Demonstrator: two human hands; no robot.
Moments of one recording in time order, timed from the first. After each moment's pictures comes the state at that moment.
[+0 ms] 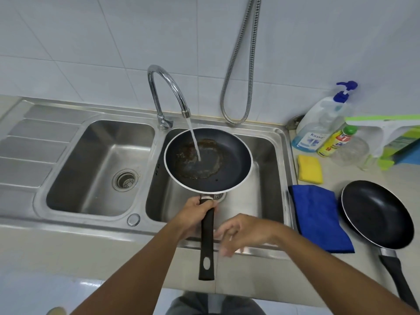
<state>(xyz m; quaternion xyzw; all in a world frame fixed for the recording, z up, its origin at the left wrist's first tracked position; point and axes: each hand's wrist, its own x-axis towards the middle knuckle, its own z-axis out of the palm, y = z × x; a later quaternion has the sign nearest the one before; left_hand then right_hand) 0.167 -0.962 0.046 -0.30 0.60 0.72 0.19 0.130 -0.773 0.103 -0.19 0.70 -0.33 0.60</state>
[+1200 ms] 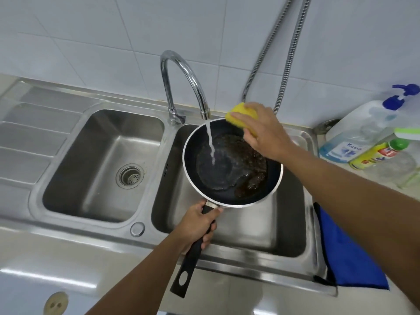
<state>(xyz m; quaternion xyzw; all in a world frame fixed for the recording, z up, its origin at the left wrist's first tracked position) 0.155 -0.997 0.038 -0.28 0.58 0.73 0.23 -0.106 -0.849 0.088 -0.43 0.88 -0.13 -0.11</state>
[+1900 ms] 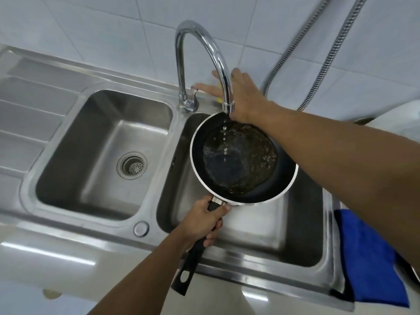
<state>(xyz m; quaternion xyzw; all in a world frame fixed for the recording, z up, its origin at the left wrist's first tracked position) 0.139 -1.019 0.009 -0.29 0.54 0.75 0.24 -0.157 -0.988 0.086 -0.49 0.87 0.04 -0.07</state>
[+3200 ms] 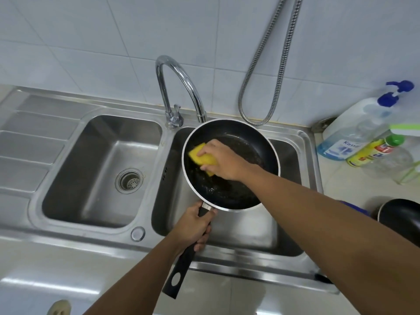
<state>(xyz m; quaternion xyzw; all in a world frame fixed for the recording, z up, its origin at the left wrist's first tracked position) 0.154 -1.006 0.040 -0.27 0.62 0.70 0.23 -0.048 -0.917 0.045 -0.38 0.86 -0.26 0.22</state>
